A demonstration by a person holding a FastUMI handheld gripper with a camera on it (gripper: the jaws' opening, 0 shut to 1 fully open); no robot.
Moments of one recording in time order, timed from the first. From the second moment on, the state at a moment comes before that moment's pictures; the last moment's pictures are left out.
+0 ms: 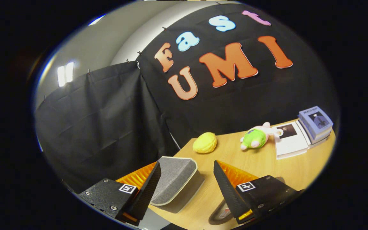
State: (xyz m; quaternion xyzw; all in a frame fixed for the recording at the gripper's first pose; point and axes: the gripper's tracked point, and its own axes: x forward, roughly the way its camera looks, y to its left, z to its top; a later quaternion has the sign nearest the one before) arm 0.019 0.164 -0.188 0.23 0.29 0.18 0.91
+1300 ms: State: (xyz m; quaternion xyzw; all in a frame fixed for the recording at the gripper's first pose) arm 0.022 0.293 -0.322 0.45 0.42 0.25 0.75
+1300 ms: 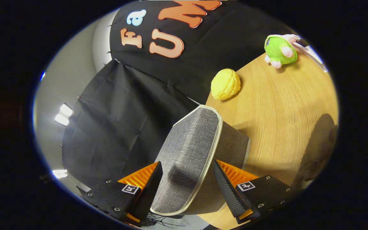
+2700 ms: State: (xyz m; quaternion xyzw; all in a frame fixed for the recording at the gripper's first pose) arm 0.060 0.290 -0.202 0.44 0.37 0.27 0.78
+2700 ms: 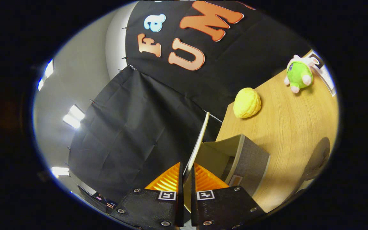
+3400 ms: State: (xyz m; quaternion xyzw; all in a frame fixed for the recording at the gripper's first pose) arm 0.111 0.420 -0.135 0.48 0.33 0.31 0.75
